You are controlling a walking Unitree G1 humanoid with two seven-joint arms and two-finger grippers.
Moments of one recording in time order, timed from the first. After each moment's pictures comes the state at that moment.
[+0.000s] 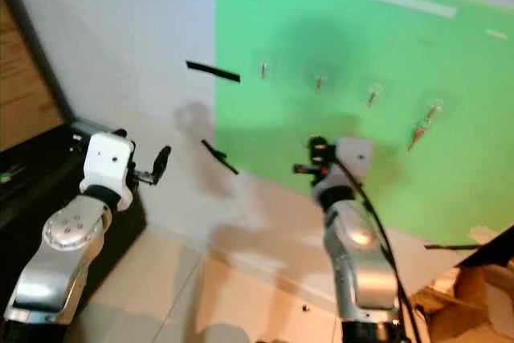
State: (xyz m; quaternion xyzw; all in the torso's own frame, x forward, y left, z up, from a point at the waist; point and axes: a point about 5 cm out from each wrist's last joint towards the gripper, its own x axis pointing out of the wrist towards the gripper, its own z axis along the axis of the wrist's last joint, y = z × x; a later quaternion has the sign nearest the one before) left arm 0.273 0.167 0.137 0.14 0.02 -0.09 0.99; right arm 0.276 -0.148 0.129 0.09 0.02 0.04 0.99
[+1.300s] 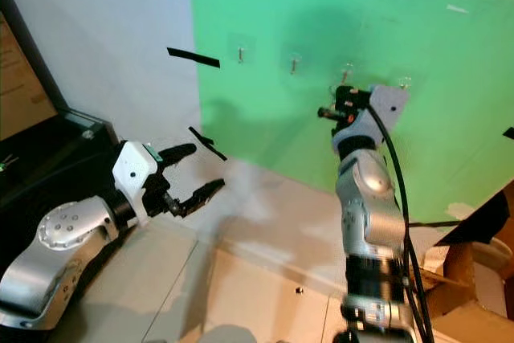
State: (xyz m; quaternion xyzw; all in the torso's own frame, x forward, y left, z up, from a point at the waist) left arm 0.252 0.128 0.155 0.09 0.02 -0.41 0.91; right arm 0.330 -0.178 0.179 0.14 -0.07 -0.02 0.99
